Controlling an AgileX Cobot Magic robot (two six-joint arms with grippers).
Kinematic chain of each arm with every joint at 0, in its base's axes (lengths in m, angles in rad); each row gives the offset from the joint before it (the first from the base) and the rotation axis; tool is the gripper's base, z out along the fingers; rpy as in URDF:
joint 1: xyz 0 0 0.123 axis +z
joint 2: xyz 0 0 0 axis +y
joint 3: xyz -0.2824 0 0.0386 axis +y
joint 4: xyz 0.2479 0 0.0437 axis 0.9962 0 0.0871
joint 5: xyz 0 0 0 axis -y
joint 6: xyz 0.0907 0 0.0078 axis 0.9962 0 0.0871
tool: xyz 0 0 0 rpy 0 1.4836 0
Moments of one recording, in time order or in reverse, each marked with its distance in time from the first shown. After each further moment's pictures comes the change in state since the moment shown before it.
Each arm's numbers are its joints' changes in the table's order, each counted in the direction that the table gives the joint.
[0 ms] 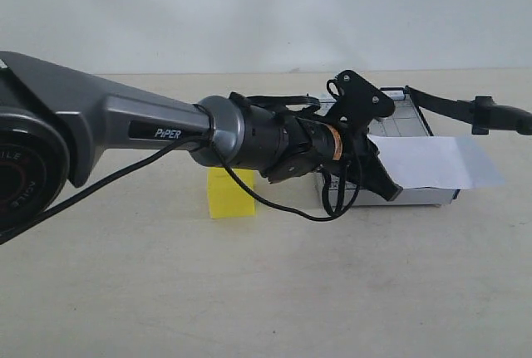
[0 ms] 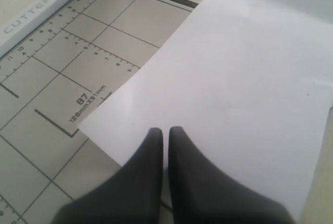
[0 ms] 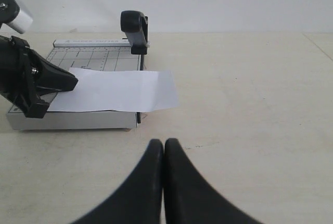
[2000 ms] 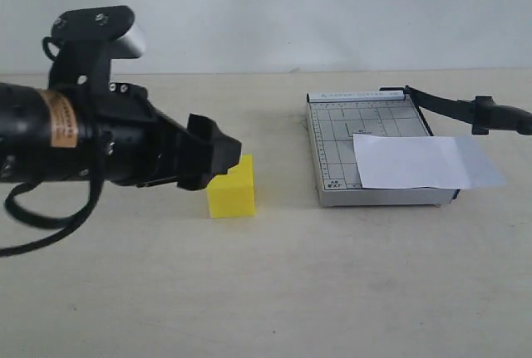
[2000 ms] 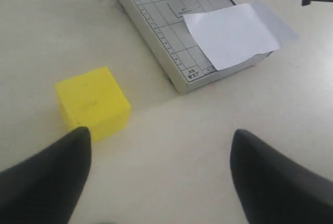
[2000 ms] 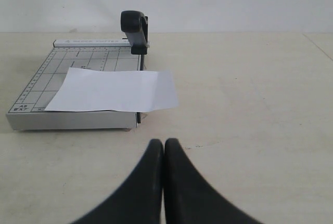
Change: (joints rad) left arm 0.074 -1.050 0.889 -0.204 -0.203 -0.263; right arm 0.000 0.000 0.000 0.000 0.000 0.000
